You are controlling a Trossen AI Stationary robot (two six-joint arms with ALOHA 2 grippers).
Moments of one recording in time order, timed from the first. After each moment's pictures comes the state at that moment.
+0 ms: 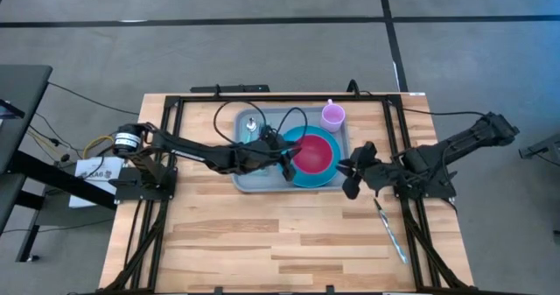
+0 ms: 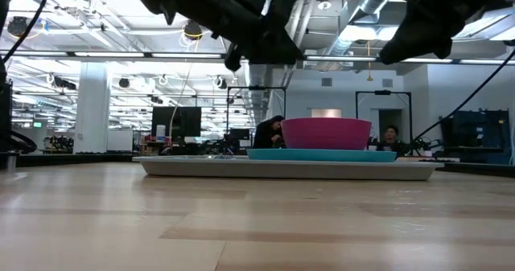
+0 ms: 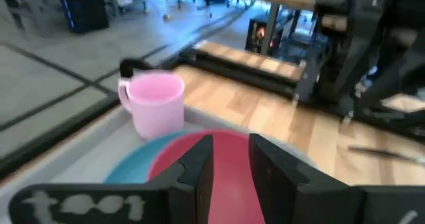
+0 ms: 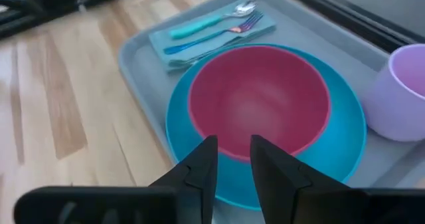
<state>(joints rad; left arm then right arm) -0.02 1.72 1.03 0.43 -0.46 -0.21 0.38 0.96 0.69 -0.52 0.62 0.66</state>
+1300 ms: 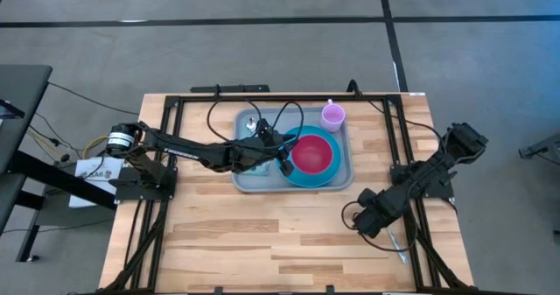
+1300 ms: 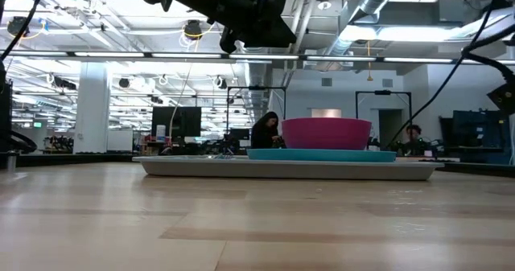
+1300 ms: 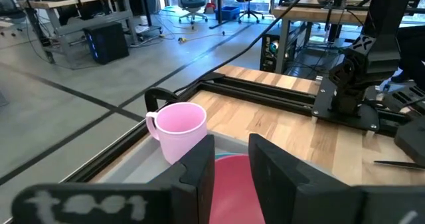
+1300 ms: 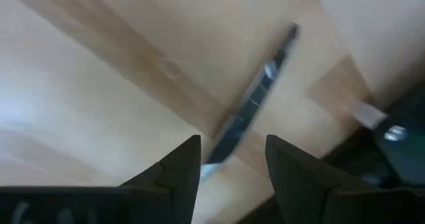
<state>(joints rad) -0.02 1.65 1.03 0.43 -0.53 -0.08 0.66 1.51 0.73 -1.00 -0.18 1.37</state>
